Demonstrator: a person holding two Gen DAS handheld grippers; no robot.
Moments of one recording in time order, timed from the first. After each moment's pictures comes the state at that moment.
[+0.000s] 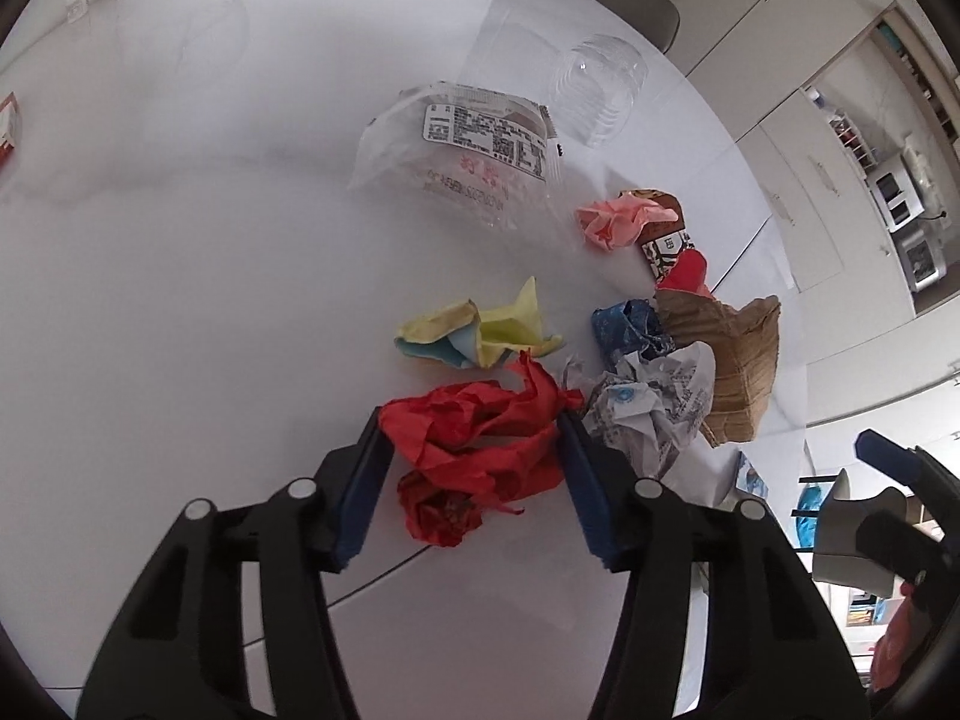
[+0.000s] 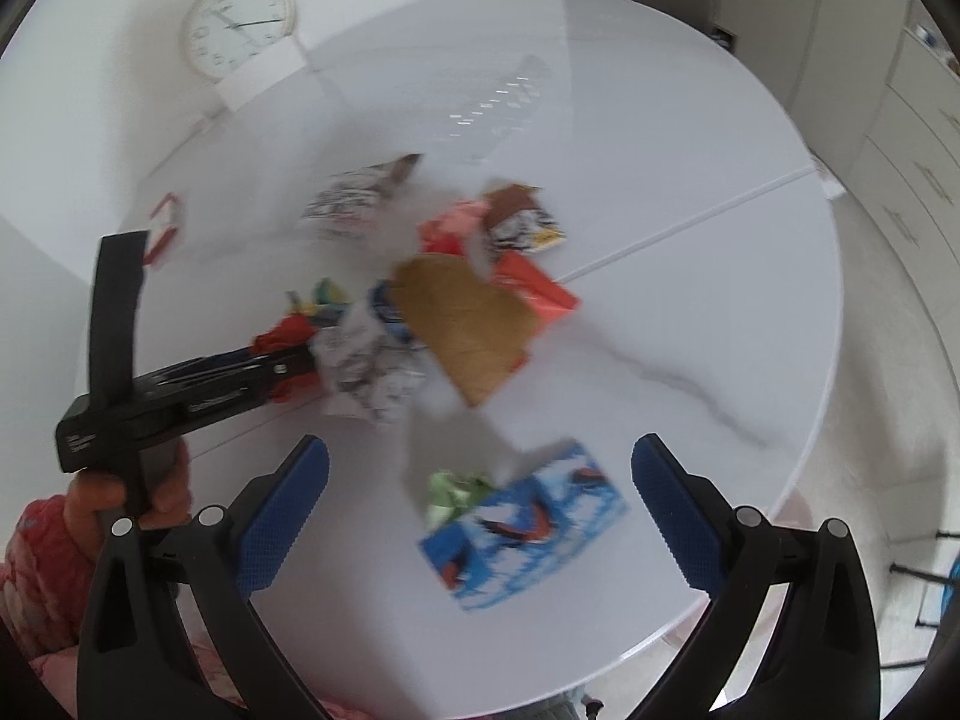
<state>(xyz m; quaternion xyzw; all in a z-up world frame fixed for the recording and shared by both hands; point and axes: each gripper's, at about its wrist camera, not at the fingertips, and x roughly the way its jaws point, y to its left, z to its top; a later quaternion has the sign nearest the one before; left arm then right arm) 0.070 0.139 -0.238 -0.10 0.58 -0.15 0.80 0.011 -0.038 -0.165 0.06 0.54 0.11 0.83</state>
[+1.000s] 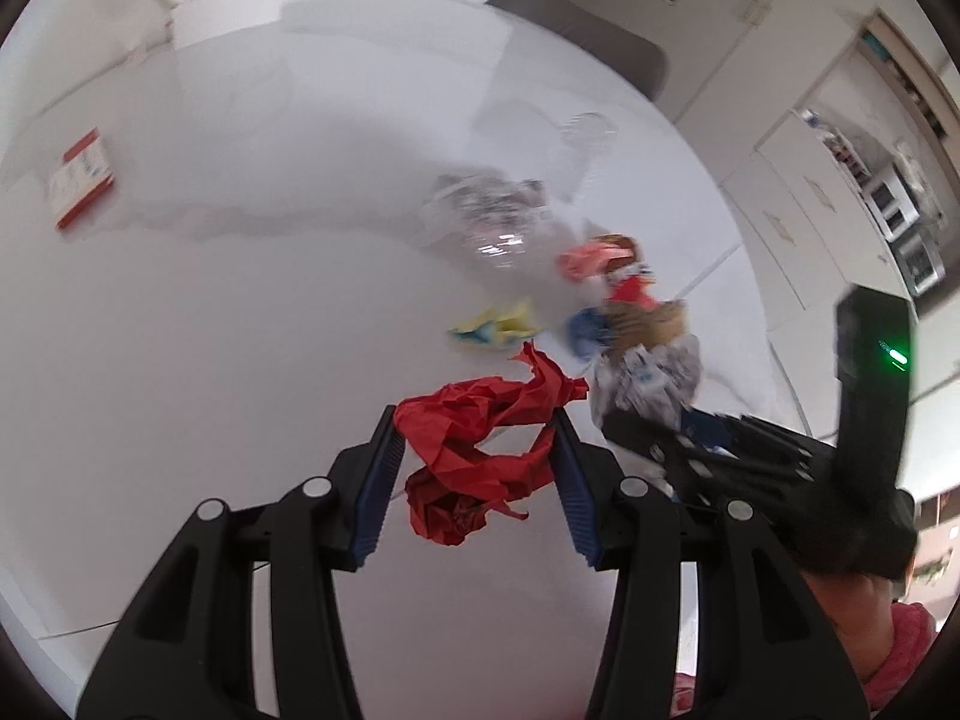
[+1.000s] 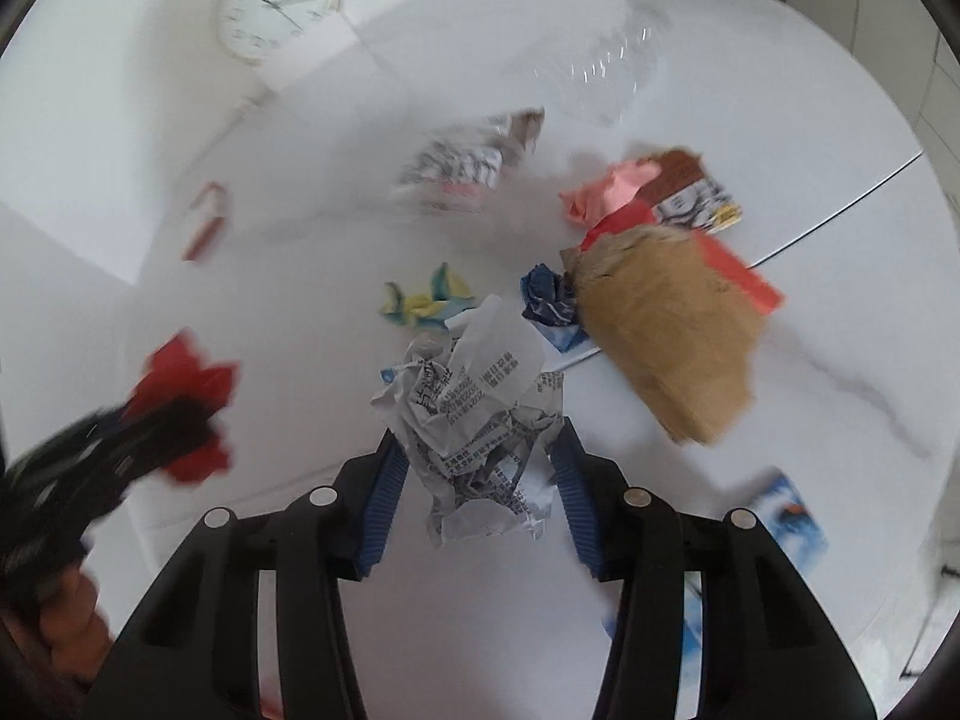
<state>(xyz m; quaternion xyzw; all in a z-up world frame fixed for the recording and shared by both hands) 0.017 0.163 -0.151 -0.08 0.54 -0.13 0.83 0.021 0.014 -0.185 0.11 0.53 0.16 0.82</state>
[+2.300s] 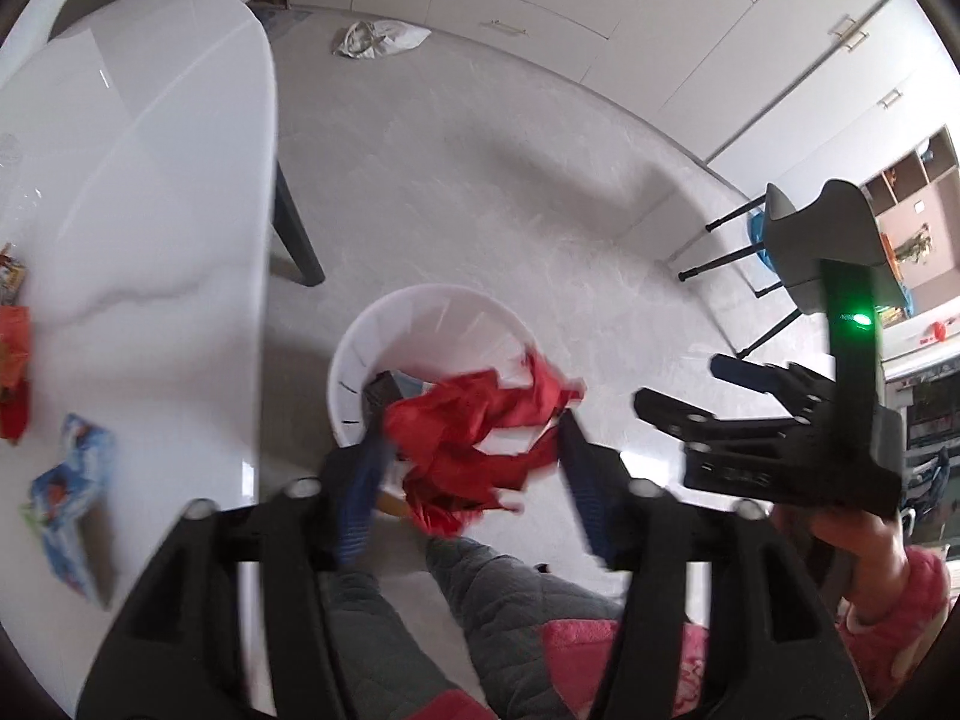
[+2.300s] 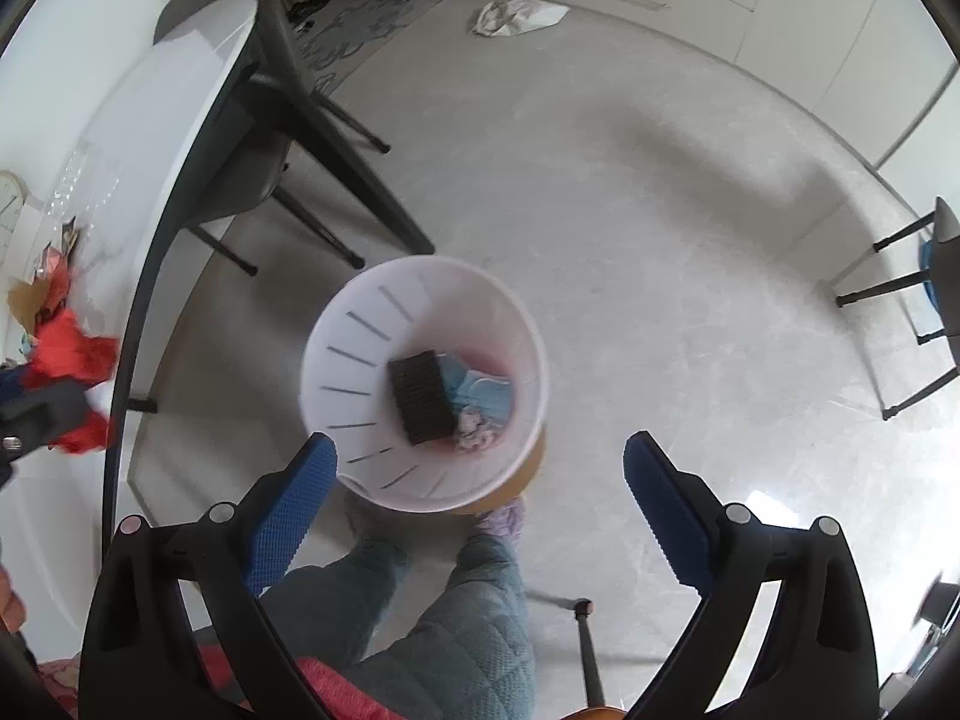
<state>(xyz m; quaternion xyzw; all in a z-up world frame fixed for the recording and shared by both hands) -0.083 -0.241 -0.206 0.13 0.60 -0.37 0.70 -0.199 -0.370 -0.269 0.22 0.57 -0.16 0.78</state>
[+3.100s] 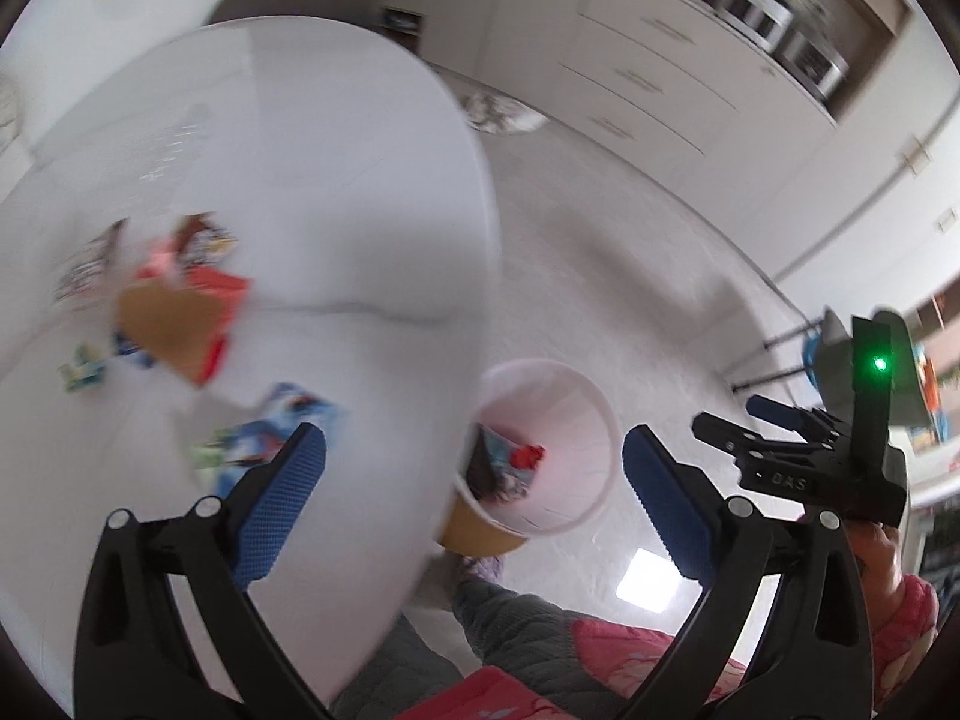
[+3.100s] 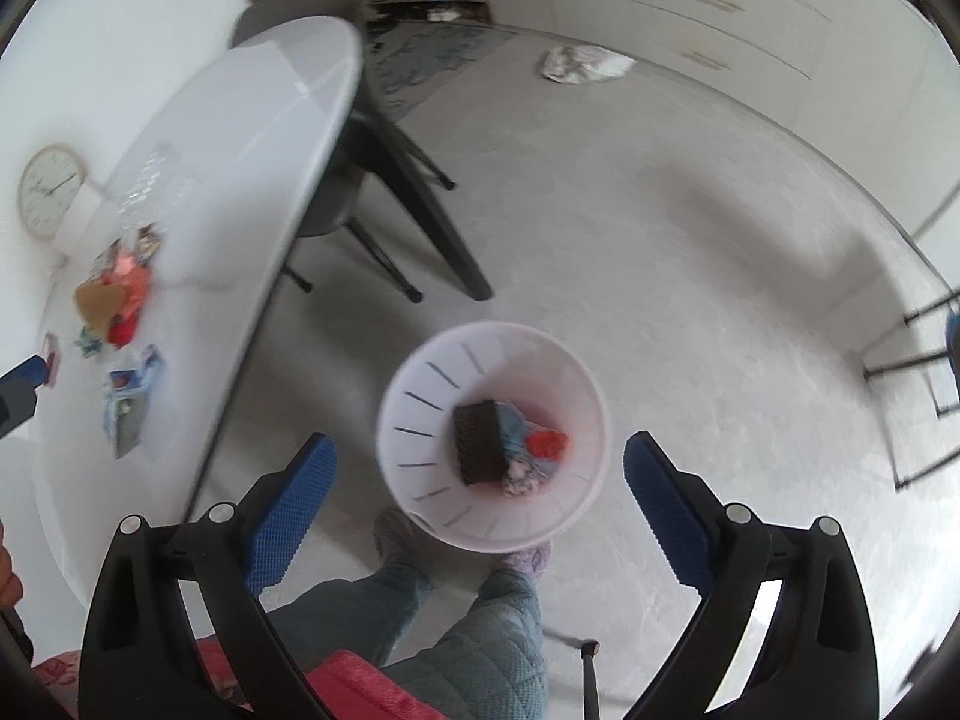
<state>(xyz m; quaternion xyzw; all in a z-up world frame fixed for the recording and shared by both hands) -0.055 -0.121 -0.122 0.05 0.55 -0.26 0.80 -0.144 -0.319 -0.210 0.18 0.53 -0.08 0.82</state>
